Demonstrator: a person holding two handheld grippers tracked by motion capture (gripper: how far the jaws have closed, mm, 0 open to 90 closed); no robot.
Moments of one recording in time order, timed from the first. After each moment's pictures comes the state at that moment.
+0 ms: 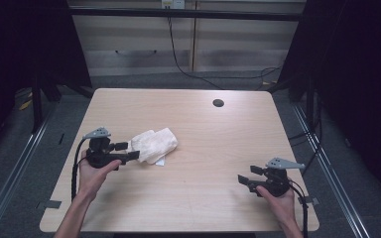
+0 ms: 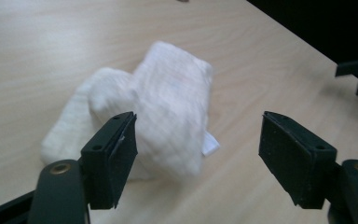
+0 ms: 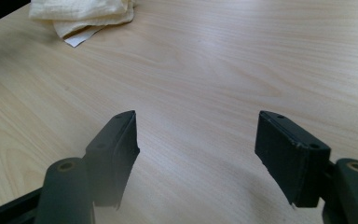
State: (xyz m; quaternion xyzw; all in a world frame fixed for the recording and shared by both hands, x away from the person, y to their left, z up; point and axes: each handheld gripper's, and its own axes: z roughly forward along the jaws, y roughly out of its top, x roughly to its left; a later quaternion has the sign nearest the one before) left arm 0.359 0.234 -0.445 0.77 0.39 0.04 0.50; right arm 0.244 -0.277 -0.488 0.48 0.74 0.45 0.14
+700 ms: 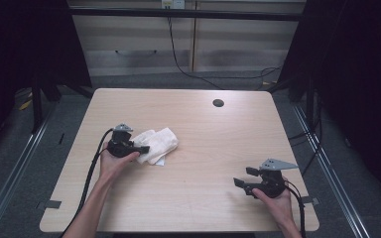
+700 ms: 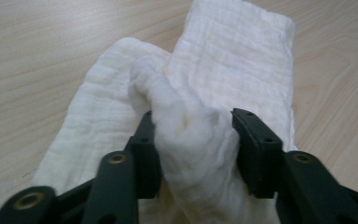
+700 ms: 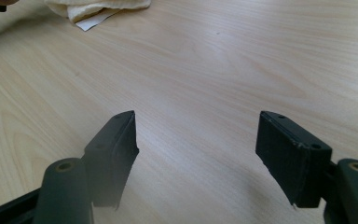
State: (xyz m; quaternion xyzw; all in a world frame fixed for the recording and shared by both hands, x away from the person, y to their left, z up) left arm 0.403 0.195 -0.492 0.82 0.40 0.06 0.40; right arm 0.243 -0.266 -0.488 0.45 0.77 0.44 0.13
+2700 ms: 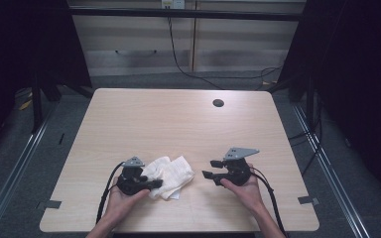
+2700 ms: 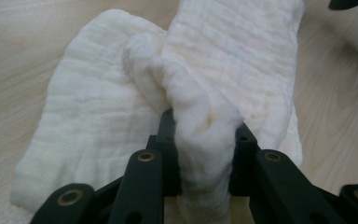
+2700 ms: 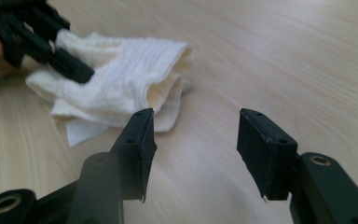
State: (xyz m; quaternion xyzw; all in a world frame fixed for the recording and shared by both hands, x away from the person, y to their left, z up) left arm 0.296 0.162 -0.504 0.83 0.37 -0.02 0.43; right arm 0.282 -0.179 -0.477 0.35 0.82 0.45 0.10
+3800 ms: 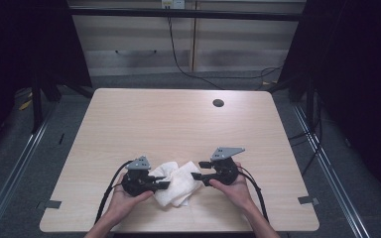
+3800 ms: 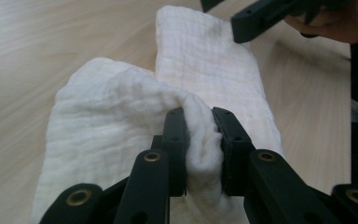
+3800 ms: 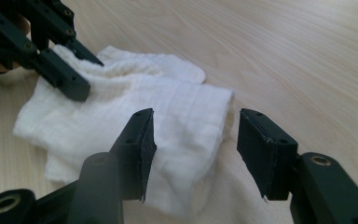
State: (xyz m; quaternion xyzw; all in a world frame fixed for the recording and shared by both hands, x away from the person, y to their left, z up) left arm 0.288 0.141 -0.489 0.85 0.26 -0.04 0.45; right arm 0.293 -0.151 -0.481 0.33 0.82 0.46 0.07
